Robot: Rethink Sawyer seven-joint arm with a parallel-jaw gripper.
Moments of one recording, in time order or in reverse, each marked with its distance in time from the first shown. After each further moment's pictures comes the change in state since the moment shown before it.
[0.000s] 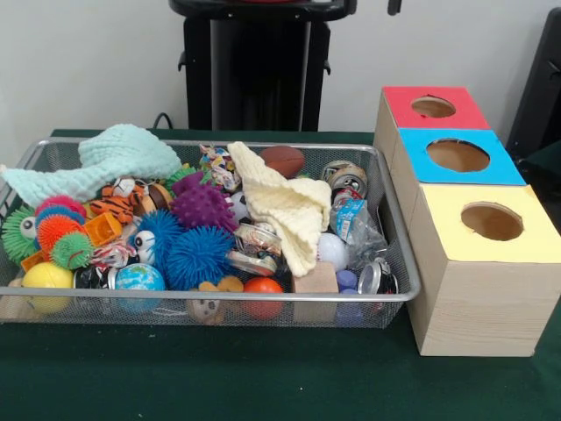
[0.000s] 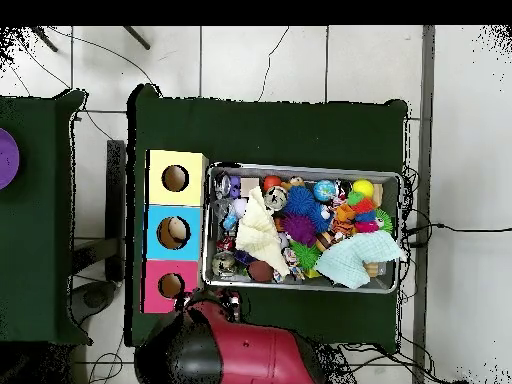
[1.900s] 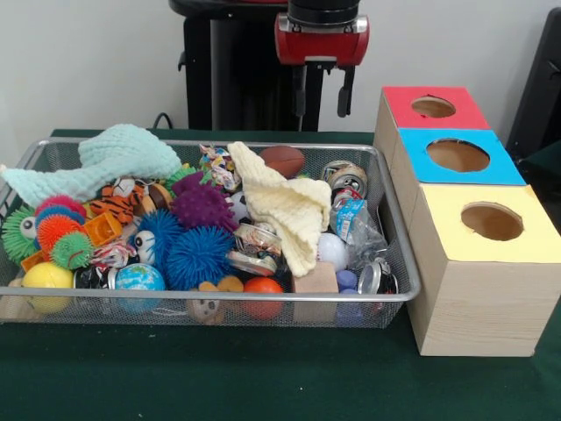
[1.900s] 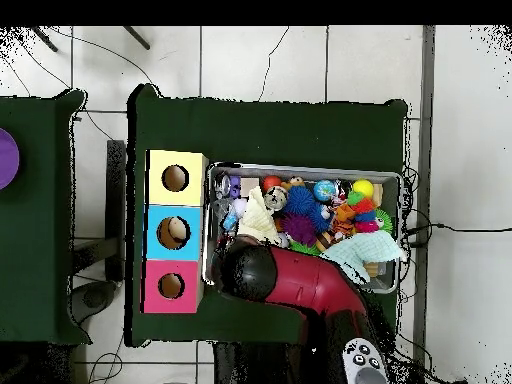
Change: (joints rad) arm -0.143 0.348 0.048 -0.220 0.001 -0.077 0.000
